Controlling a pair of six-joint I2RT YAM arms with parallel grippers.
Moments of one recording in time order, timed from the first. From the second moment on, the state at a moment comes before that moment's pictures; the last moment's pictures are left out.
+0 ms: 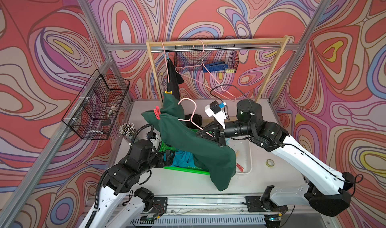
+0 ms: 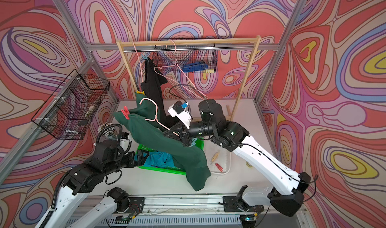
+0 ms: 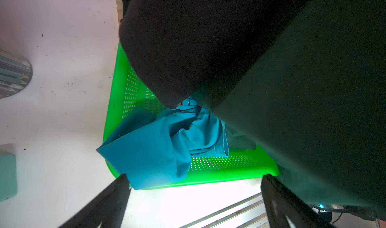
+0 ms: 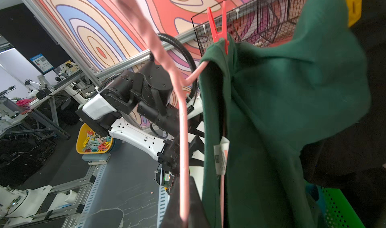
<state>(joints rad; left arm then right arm) -0.46 0.64 0.91 -1.01 0.06 -0.52 0.82 1.30 1.50 -0.53 -0.71 0.11</state>
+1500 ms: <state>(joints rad) -0.46 0.66 1.05 -0.85 0.14 -0.47 0.99 1.59 1.43 -0.46 -0.55 0.15</state>
